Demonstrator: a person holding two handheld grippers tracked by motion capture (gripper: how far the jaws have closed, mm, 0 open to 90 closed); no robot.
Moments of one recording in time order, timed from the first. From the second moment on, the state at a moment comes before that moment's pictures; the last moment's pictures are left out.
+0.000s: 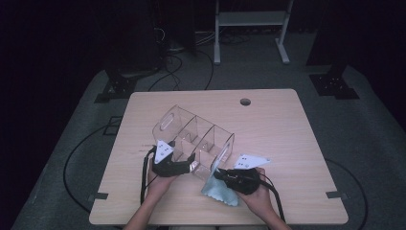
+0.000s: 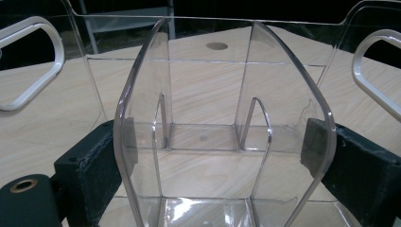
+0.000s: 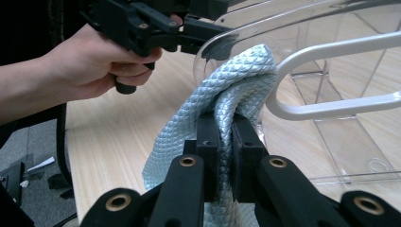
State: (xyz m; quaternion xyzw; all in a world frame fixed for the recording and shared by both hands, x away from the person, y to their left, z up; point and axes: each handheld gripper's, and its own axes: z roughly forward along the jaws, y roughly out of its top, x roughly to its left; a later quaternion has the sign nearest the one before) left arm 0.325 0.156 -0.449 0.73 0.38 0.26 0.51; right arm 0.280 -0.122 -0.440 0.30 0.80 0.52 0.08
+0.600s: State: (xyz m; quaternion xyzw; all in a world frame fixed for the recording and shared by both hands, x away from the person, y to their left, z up) left arm 0.326 0.155 -0.449 0.73 0.38 0.26 0.51; right arm 0.288 -0.128 -0.449 0.31 0.79 0.53 0.07
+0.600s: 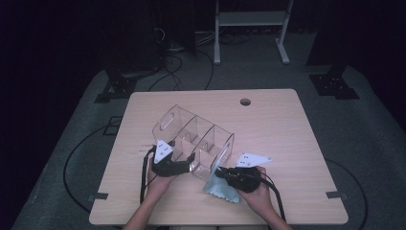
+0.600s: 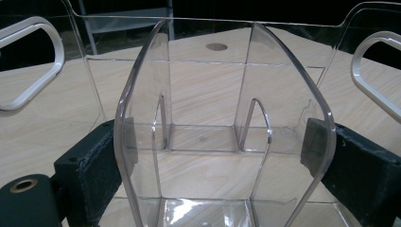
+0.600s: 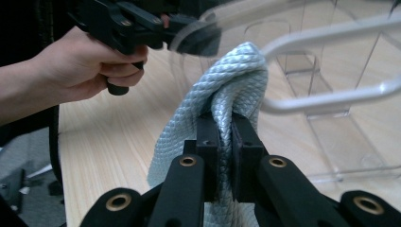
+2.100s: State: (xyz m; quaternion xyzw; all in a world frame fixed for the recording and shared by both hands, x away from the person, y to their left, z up) left arm 0.324 0.162 -0.449 0.73 0.37 0.25 0.51; right arm 0.283 -0.119 -0.465 0.31 0.80 0.51 0.06
